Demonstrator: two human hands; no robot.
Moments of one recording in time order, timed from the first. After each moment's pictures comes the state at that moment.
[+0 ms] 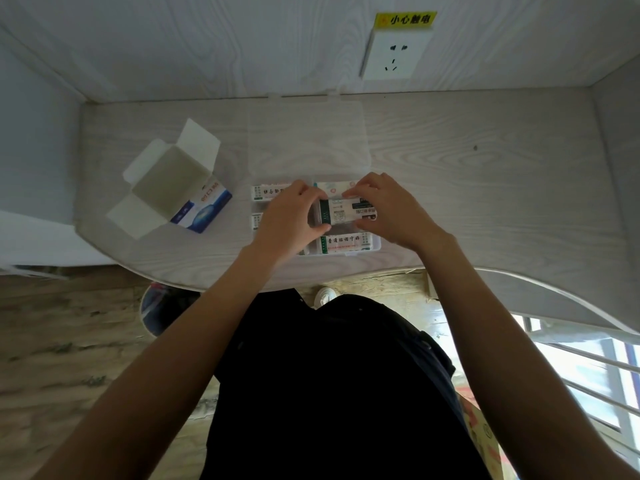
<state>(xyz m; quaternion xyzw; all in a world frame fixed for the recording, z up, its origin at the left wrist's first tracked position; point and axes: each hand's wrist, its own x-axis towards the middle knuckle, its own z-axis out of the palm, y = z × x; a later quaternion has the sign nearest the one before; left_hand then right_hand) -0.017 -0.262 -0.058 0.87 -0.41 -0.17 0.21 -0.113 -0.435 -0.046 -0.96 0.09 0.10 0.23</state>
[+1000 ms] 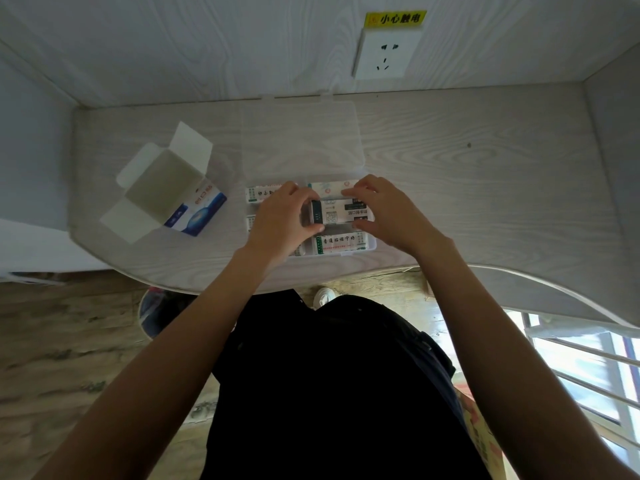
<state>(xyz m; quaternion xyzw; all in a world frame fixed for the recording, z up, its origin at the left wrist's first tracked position) -0.017 -0.261 -0.056 0.87 -0.38 -0.19 0.24 -0.120 -0.433 -0.042 -0.96 0.10 0.10 0.23</state>
